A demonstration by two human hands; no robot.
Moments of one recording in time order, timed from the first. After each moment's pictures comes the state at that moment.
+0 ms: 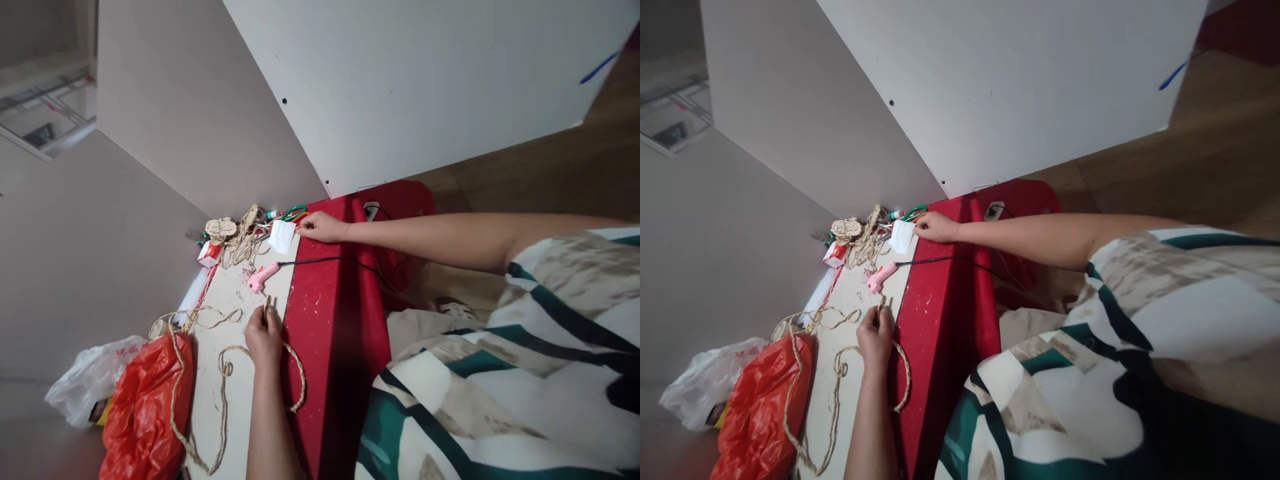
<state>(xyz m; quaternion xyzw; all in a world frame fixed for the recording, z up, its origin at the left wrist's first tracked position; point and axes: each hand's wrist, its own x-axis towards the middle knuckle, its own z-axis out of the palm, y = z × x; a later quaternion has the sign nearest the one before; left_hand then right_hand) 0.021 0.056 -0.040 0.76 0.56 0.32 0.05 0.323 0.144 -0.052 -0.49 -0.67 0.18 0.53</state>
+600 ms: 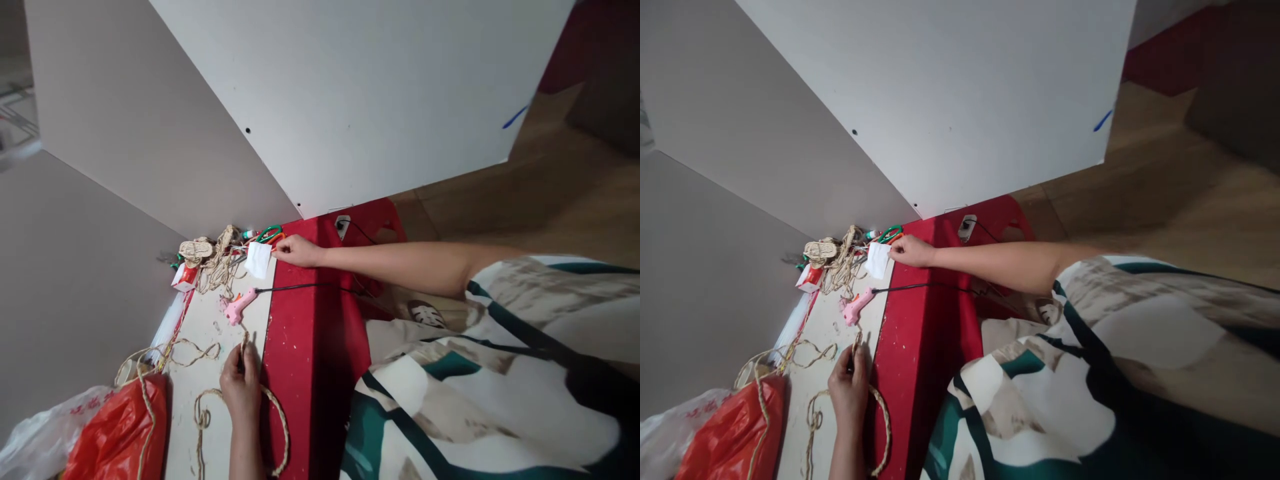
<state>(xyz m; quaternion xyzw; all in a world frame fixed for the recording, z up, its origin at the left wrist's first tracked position) 0.007 0.056 -0.043 0.75 0.57 0.33 0.08 0.325 0.148 -0.057 -0.48 -0.64 0.19 0.57</state>
